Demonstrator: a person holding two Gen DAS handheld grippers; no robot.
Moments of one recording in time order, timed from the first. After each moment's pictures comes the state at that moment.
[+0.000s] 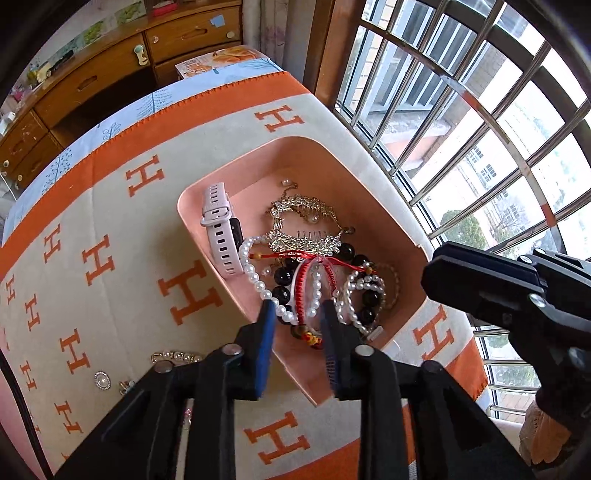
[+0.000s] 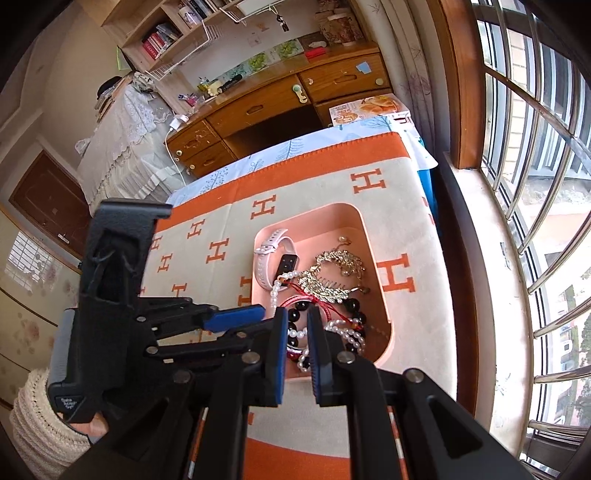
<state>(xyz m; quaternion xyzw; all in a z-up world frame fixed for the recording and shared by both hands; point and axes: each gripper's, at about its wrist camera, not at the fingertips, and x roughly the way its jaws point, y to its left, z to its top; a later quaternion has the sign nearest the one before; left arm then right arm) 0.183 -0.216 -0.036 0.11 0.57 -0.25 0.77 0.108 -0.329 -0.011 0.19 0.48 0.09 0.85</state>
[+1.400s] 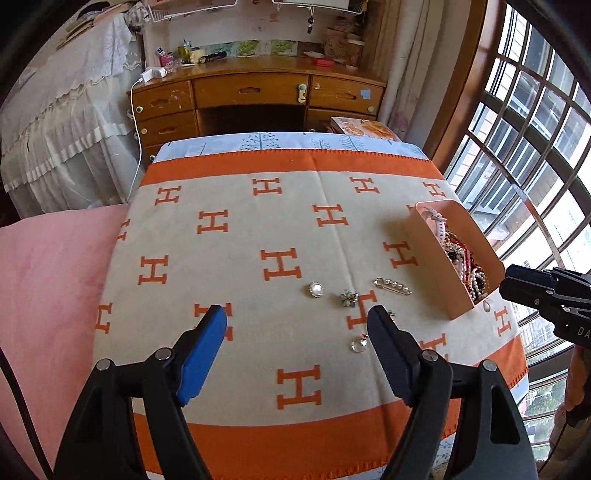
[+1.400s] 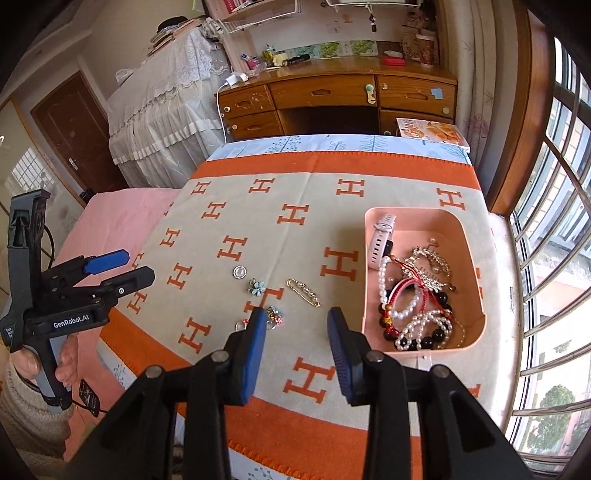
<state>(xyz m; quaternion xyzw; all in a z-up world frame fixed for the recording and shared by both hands) 0.103 0.048 0.024 0.00 0.48 -0.09 0.88 0.082 -0.197 0.024 0.05 0.48 0.15 0.86</state>
